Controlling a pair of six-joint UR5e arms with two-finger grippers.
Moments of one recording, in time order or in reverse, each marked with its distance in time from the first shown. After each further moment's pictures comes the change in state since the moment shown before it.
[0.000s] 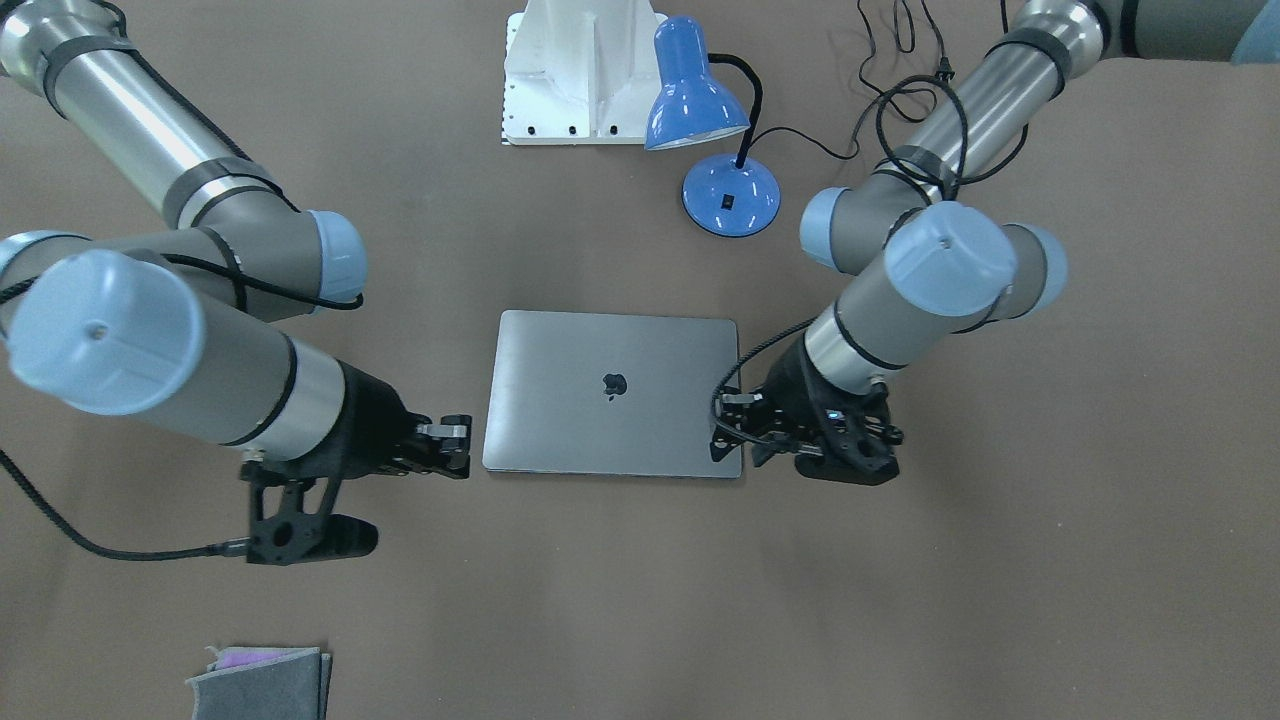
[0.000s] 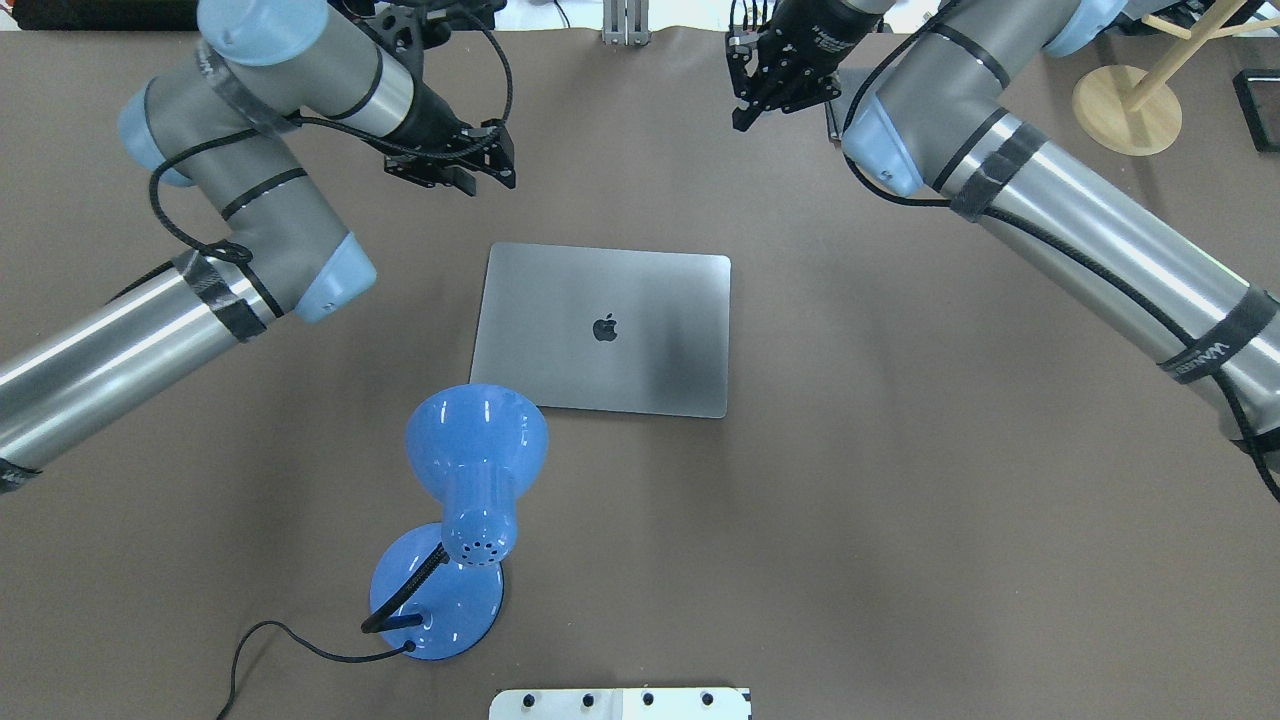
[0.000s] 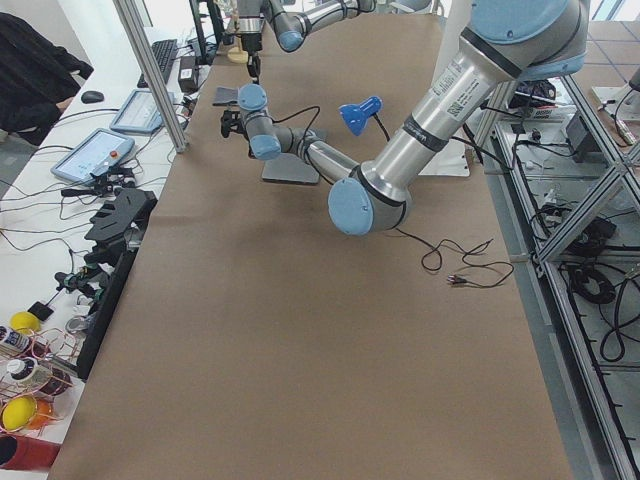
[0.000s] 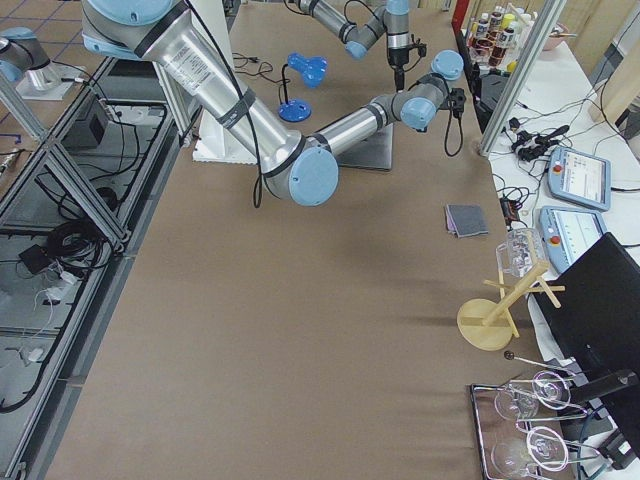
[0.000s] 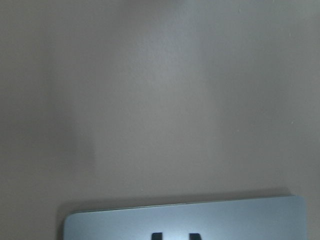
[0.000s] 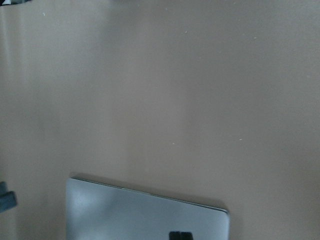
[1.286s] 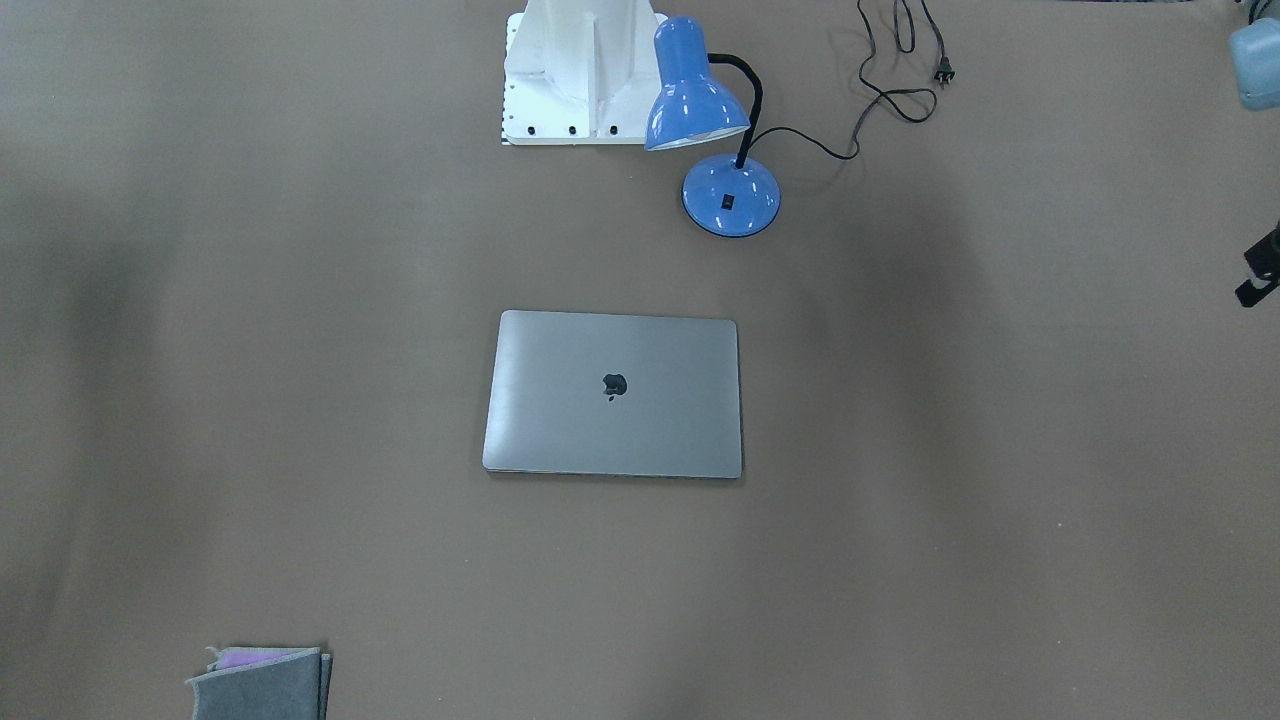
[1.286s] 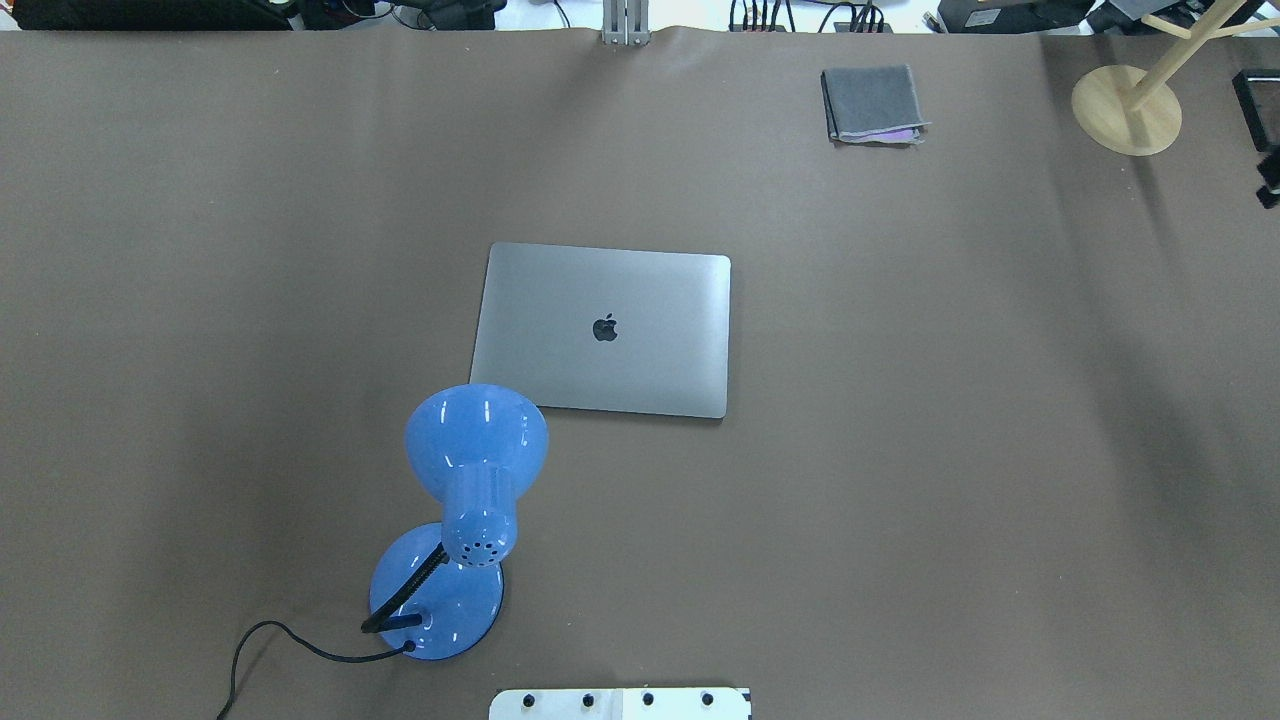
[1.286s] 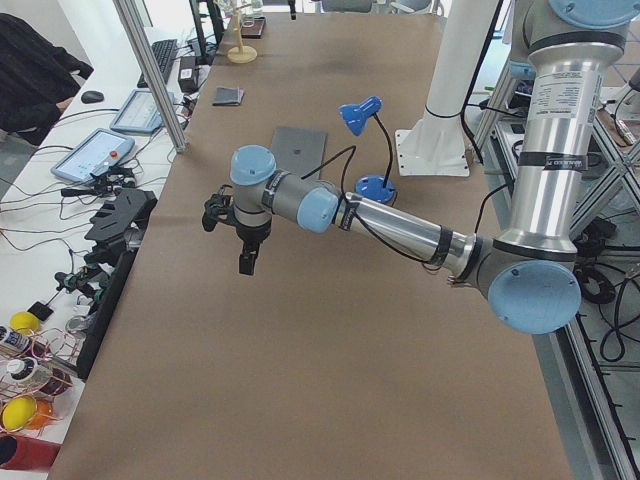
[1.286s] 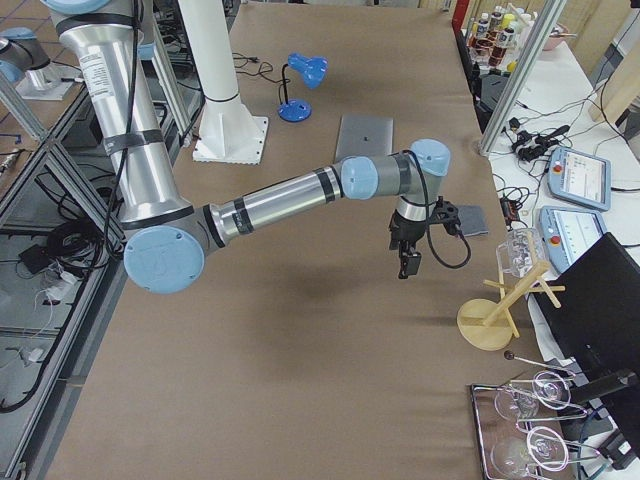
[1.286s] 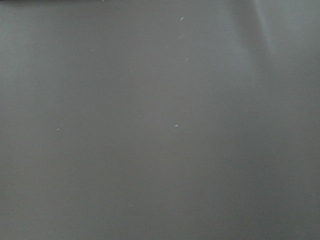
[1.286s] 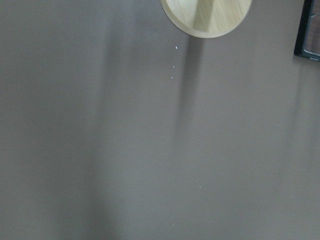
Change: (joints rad) left arm -0.540 0.644 -0.492 0.593 -0.108 0.931; right arm 0.372 -0.609 0.450 -0.677 -0.299 -1.042
